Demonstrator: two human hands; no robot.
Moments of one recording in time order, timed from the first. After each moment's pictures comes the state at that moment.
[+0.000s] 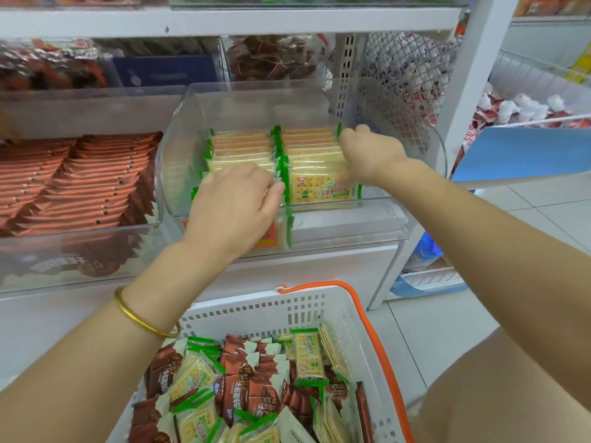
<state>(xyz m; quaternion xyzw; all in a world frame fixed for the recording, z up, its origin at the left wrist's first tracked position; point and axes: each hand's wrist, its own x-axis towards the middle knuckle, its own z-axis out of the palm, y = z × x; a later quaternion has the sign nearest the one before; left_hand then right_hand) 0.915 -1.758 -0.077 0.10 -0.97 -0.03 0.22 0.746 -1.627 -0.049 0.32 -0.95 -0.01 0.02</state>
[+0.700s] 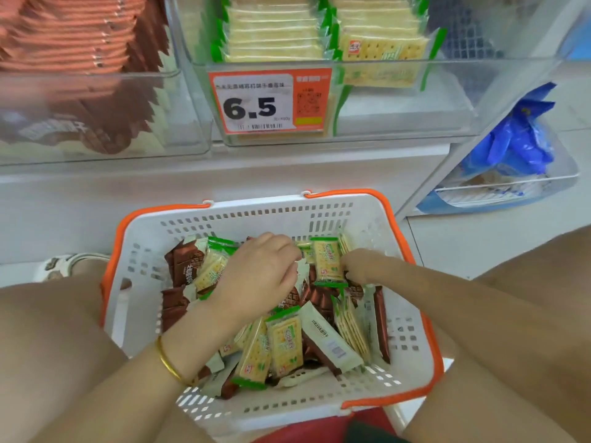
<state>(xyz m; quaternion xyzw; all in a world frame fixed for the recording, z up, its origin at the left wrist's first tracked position) 1.035 -1.736 -0.249 0.01 -0.98 -0.18 0.01 0.871 -1.585 -0.335 0.37 -0.82 -0.18 -0.40</state>
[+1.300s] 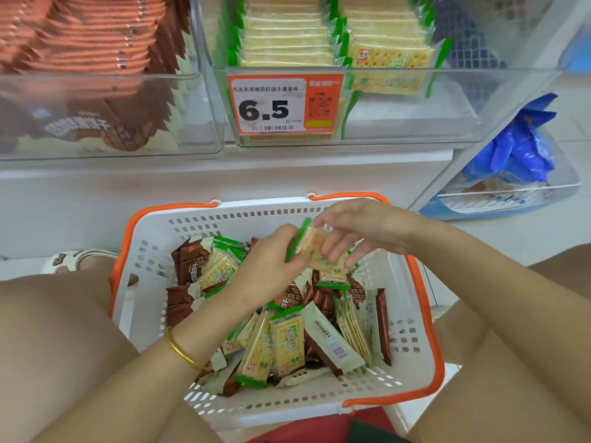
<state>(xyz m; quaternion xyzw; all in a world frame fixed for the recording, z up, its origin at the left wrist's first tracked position) 1.029 -1.726 -0.238 0.17 -0.89 -0.43 -0.02 0.890 -1.606 -0.186 0.20 -0.76 0.34 -0.52</state>
